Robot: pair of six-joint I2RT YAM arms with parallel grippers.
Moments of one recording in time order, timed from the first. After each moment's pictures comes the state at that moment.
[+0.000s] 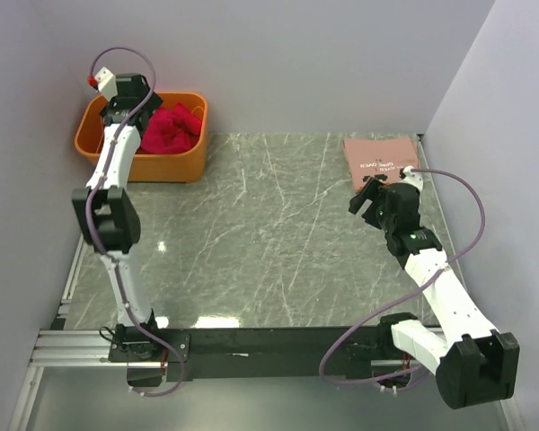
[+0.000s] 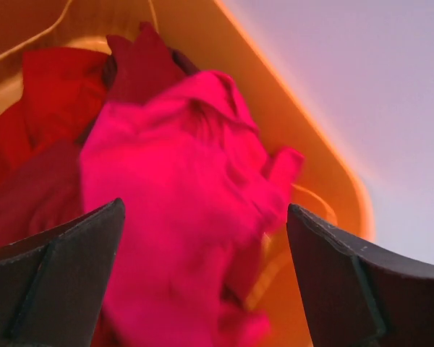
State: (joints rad) left arm 0.03 2.06 2.03 -0.44 -0.38 -0.75; right arm 0.14 0.99 0.73 -0.28 0.12 0.57
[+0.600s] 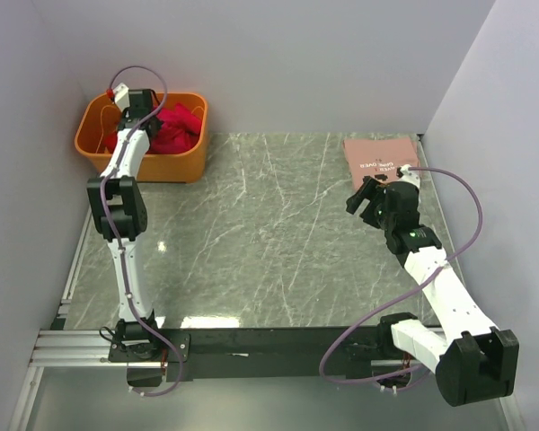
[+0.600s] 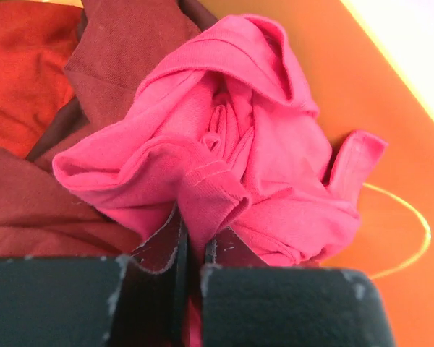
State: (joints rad) left arm 0.05 2.35 2.18 -0.40 -0.33 -0.66; right arm 0.14 1.01 0.75 -0.28 0.07 0.57
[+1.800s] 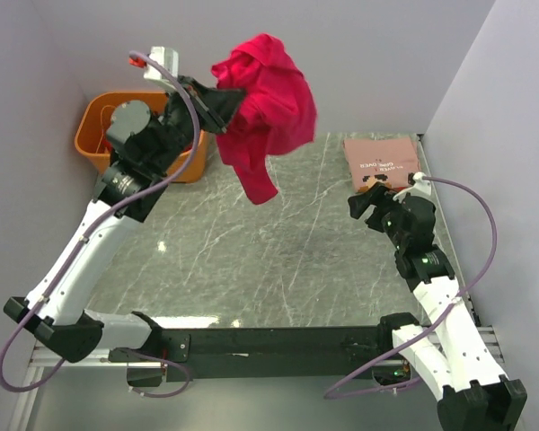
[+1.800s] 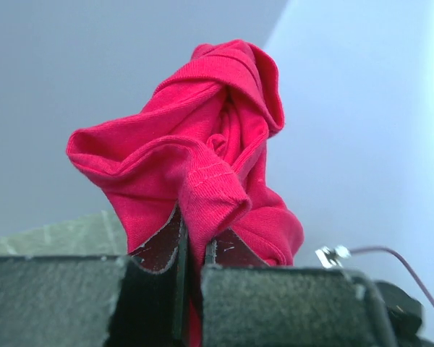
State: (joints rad) left arm -0.55 1.30 1.67 -0.07 0.07 -0.48; right arm 0.14 0.77 0.69 -0.25 -0.02 0.57
